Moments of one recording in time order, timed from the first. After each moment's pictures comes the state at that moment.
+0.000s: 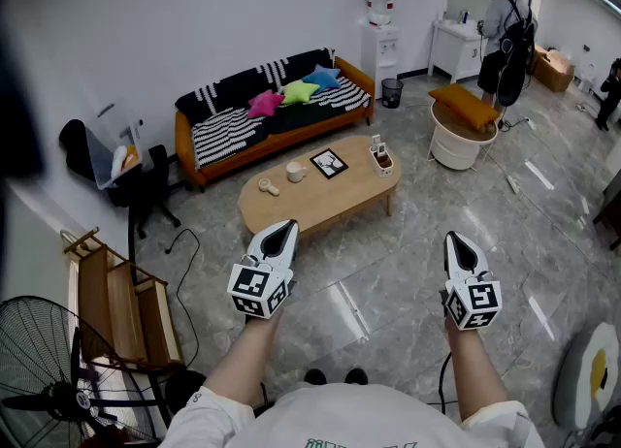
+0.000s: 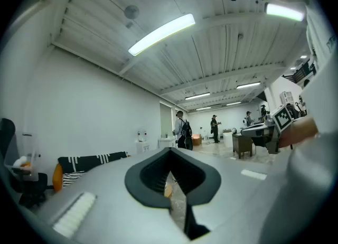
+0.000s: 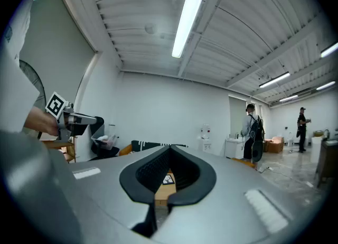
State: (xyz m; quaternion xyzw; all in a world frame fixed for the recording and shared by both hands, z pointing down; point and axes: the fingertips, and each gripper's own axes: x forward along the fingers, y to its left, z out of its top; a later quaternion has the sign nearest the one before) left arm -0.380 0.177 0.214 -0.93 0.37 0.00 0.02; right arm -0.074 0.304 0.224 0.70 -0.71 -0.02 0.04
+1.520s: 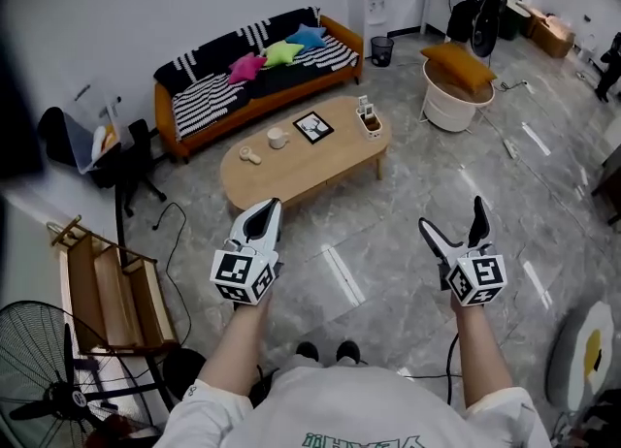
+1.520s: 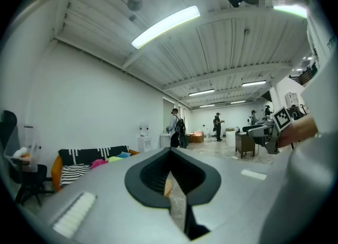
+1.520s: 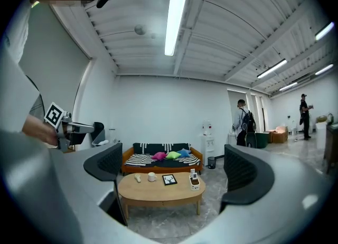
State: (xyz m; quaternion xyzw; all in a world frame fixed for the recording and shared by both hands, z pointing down) left arm -0.343 0.146 0.248 -0.92 0.39 -0.01 0.00; right arm -0.022 0.266 0.249 0.69 -0.73 0.01 0.01
